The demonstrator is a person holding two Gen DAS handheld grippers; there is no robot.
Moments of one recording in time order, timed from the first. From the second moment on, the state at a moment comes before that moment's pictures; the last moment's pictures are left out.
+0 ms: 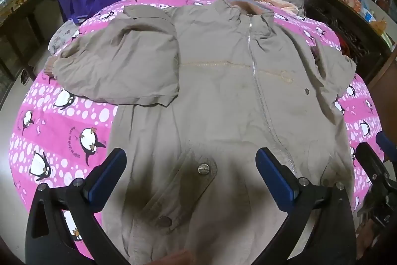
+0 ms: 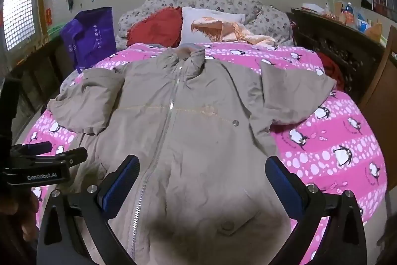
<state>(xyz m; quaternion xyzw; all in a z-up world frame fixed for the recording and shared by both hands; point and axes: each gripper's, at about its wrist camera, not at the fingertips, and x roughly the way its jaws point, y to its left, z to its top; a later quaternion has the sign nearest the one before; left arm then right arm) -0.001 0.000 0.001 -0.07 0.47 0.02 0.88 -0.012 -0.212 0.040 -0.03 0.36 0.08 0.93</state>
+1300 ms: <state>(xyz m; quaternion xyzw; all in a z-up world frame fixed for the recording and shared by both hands) 0.000 0.003 -0.012 -0.07 0.47 0.05 0.88 0.010 -0.215 0.026 -0.01 0.38 0.06 0.92</state>
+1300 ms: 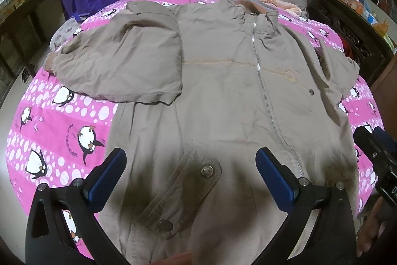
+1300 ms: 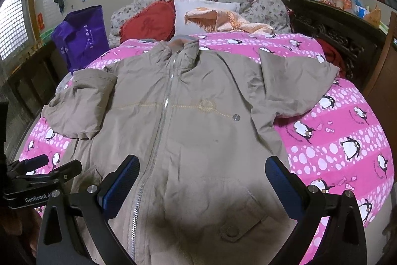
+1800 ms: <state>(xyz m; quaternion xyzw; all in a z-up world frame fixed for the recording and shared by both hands) -0.004 0.003 -0.009 -0.07 0.46 0.05 0.89 0.005 -0.216 0.027 -0.02 0.38 0.06 0.92</state>
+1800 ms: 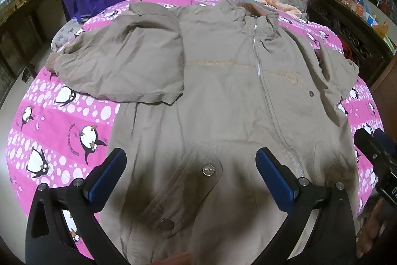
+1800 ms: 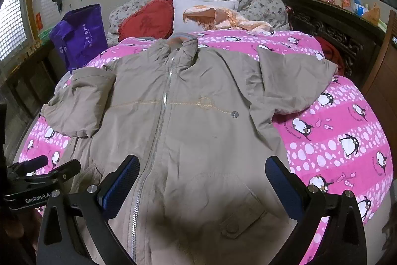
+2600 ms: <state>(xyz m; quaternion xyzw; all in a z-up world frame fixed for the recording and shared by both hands) -0.012 0.005 -0.002 -0.07 0.43 0.03 0.90 0.000 -0.216 0.030 -0.01 0.38 0.06 0.92</state>
